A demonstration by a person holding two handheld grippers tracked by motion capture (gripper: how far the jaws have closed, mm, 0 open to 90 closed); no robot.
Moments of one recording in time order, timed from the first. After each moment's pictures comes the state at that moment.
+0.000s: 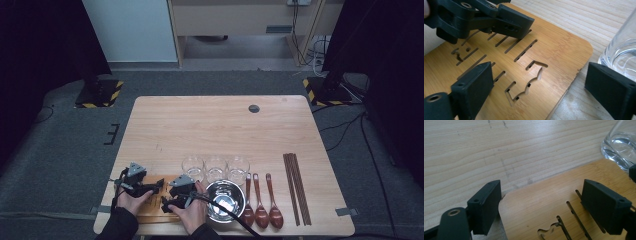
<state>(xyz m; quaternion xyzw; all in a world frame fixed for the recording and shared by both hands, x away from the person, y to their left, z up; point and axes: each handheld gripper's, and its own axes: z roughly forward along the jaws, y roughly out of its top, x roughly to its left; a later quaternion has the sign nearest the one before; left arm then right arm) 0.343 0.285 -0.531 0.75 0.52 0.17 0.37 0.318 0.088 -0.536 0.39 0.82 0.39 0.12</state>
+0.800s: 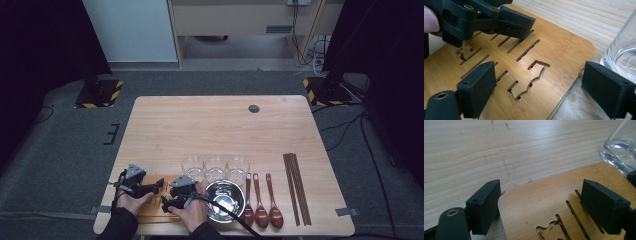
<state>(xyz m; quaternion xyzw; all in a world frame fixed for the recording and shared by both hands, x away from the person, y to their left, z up) 0.339 0.286 -0.534 0.74 0.52 0.18 0.38 0.316 0.088 -0.536 0.39 0.82 0.40 0.11</state>
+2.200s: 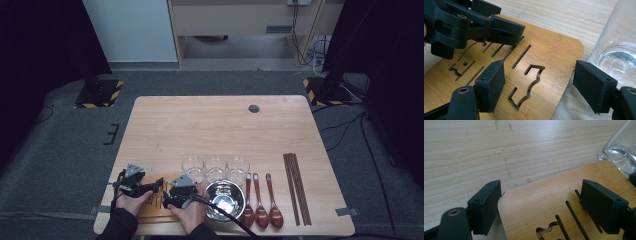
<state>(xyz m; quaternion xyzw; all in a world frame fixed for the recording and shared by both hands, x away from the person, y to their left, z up) 0.336 0.283 -0.524 0.73 0.55 0.17 0.37 0.311 0.090 -0.528 0.42 0.79 0.41 0.15</state>
